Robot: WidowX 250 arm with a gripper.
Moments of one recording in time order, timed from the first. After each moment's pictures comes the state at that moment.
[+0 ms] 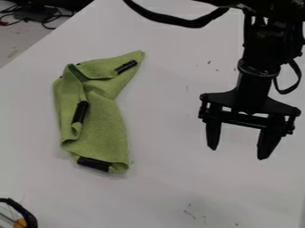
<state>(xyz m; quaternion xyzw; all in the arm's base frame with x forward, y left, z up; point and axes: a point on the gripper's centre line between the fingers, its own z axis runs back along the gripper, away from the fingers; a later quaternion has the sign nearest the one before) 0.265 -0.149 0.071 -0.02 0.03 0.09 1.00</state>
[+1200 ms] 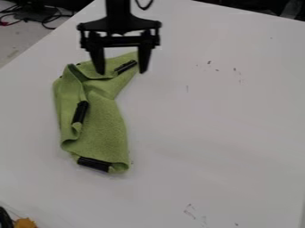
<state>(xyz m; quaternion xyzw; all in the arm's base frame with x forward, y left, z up) 0.293 0.049 0.117 0.02 -0.04 0.28 0.96</state>
